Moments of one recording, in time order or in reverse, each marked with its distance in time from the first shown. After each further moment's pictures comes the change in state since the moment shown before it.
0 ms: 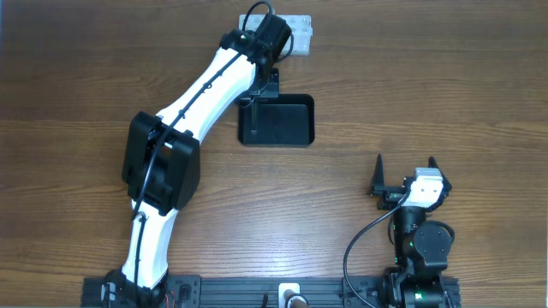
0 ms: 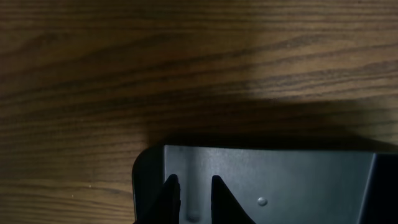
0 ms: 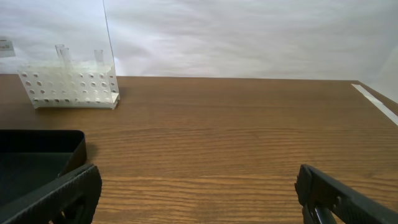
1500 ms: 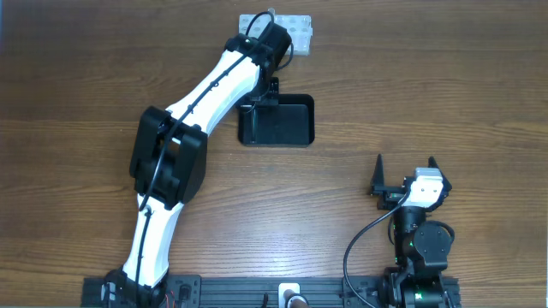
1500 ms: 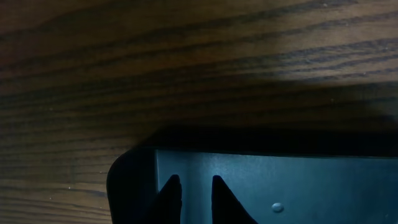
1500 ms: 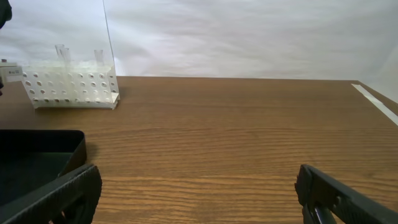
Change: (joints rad) left arm 0.000 0.062 0.000 -0.023 0.031 0.000; right arm 0.000 0.000 0.000 0.000 0.000 0.000
